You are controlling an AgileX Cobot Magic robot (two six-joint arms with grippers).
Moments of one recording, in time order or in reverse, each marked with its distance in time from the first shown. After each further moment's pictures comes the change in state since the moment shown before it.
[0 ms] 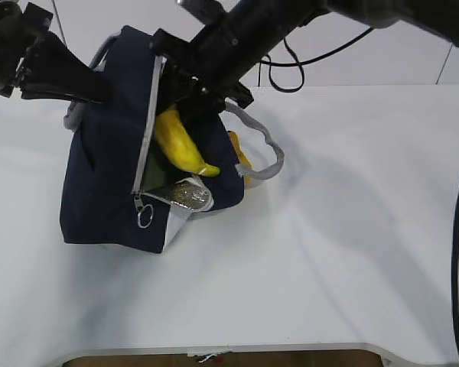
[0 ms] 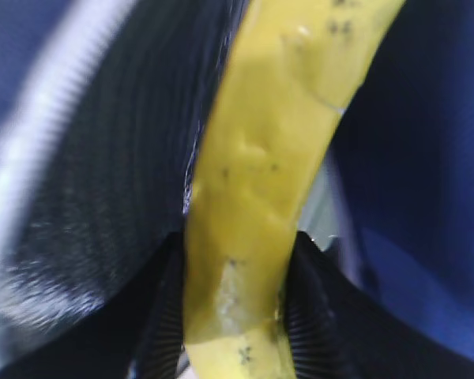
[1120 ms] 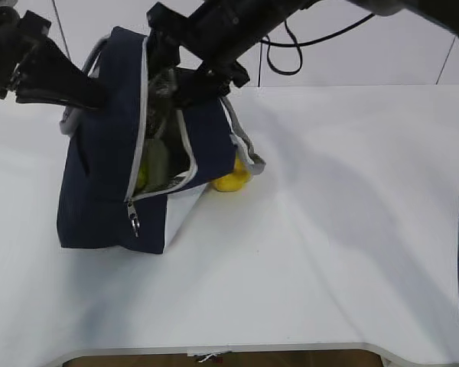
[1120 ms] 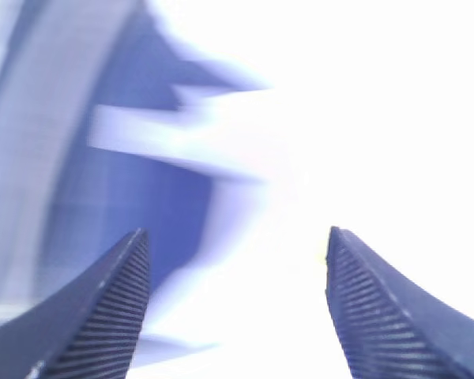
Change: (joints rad) left arm 0.005 0.002 0.000 0.067 -0.004 0.000; right arm -0.033 -0.001 -0.079 0.037 -0.007 -0.035
